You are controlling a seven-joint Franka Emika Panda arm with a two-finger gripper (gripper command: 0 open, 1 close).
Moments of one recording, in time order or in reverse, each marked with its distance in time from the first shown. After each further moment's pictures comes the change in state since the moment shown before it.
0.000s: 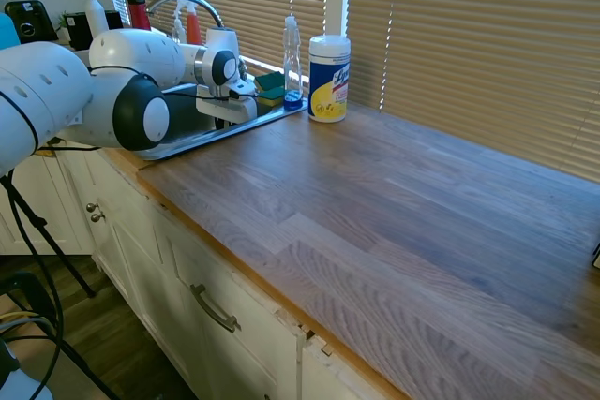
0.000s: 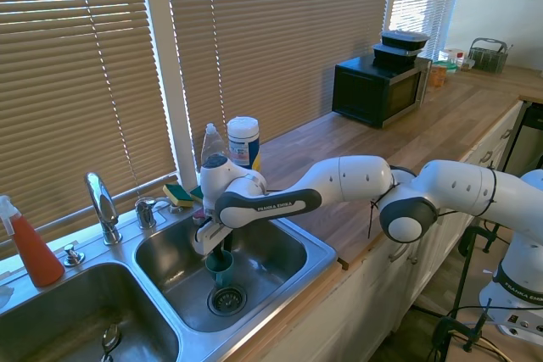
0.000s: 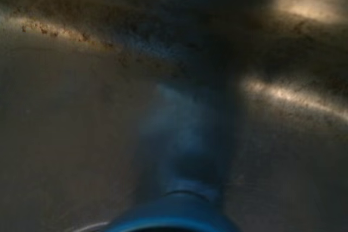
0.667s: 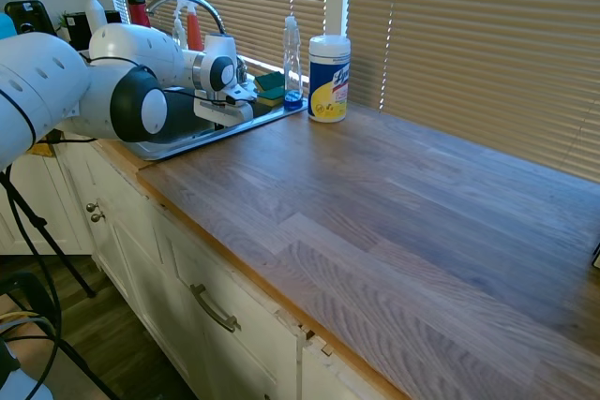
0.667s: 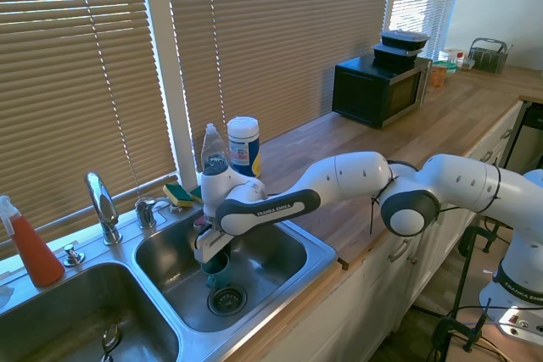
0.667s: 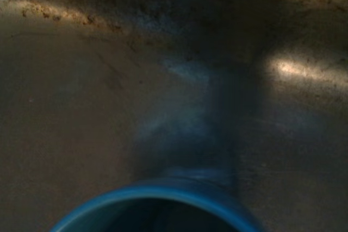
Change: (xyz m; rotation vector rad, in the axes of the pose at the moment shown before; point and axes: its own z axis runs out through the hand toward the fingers) arm -0.014 -0.001 0.024 -0.006 -0.039 0.015
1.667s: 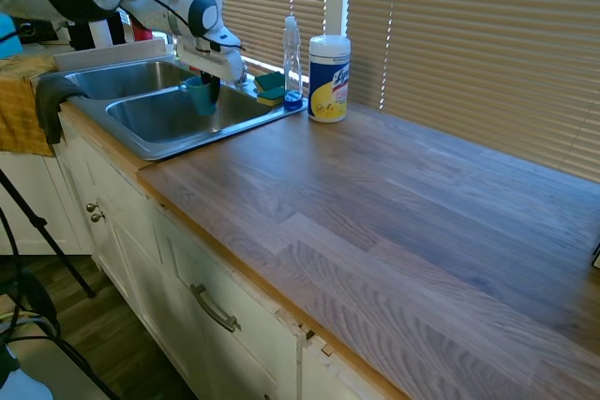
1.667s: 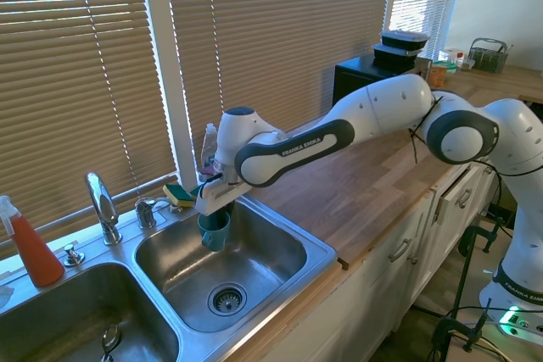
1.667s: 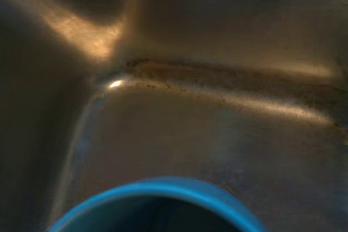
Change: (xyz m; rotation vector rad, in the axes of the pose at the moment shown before) arm -0.029 0.021 -0.146 0.169 0.047 0.023
